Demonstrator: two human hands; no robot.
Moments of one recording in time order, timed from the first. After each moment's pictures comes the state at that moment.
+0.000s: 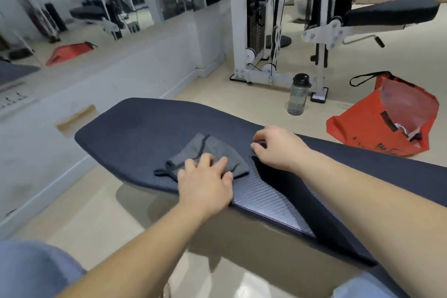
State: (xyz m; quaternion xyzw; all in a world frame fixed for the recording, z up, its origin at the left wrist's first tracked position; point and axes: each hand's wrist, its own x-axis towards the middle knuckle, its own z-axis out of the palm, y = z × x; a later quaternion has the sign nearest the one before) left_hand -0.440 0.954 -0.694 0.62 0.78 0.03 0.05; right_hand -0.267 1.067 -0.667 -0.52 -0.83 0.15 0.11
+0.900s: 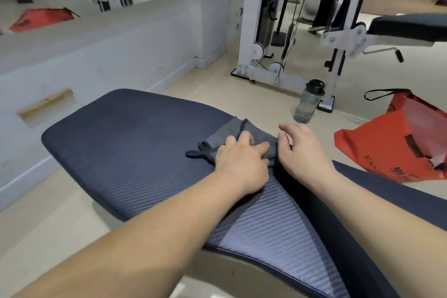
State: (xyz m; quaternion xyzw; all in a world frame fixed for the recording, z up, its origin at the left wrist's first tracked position) left_hand -0.485 1.098 -0.701 0.72 0.68 0.07 0.12; right_hand -0.337 1.143 -0.703 -0.61 -0.74 0.14 0.25
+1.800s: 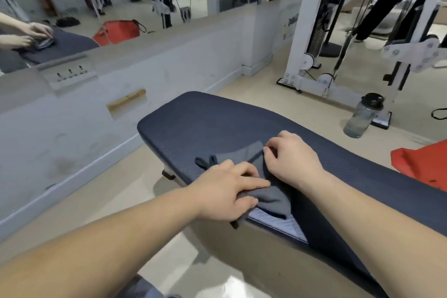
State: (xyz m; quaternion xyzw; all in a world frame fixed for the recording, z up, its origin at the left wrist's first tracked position) left_hand -0.654 0.972 -0.688 0.80 0.58 0.06 0.15; right_hand -0.486 1.086 -0.682 -0.51 -0.84 0.12 0.13
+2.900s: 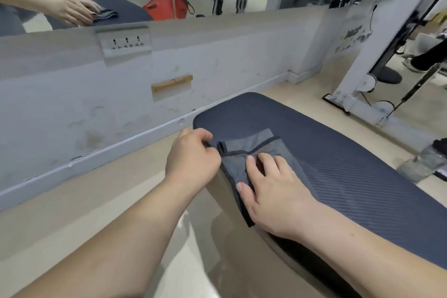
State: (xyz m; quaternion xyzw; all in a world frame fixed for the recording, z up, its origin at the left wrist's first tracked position) left_hand -0.840 0.979 -0.714 0.32 0.84 0.41 0.14; right_hand -0.667 1.023 -0.679 -0.37 -0.92 0.04 -0.15
